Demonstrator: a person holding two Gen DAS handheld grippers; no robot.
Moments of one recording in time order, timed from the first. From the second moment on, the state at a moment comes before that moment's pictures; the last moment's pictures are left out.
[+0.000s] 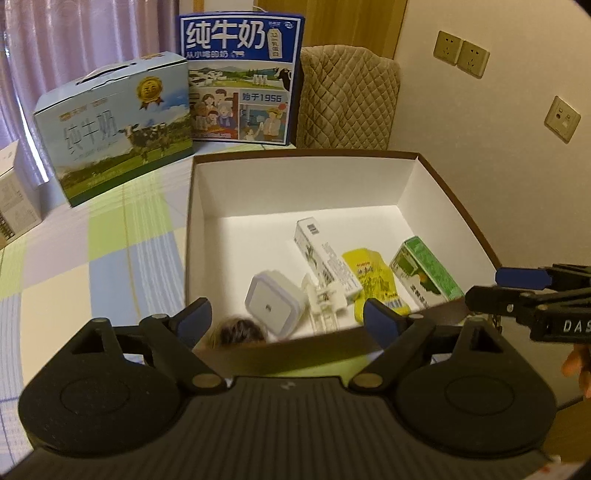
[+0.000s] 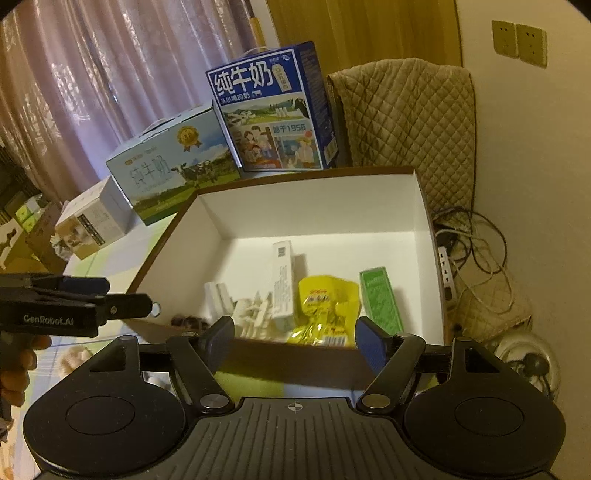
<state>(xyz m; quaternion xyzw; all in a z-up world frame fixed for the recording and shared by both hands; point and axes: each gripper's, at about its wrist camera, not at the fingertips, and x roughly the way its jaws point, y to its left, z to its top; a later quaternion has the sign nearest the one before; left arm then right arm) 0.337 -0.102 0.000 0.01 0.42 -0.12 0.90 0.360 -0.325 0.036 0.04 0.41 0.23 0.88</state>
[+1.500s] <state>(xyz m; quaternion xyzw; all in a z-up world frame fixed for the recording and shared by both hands) 0.205 0.045 -0.027 -0.07 0.41 0.03 0.91 0.271 -0.161 -0.015 -0.03 0.44 0.32 0.84</state>
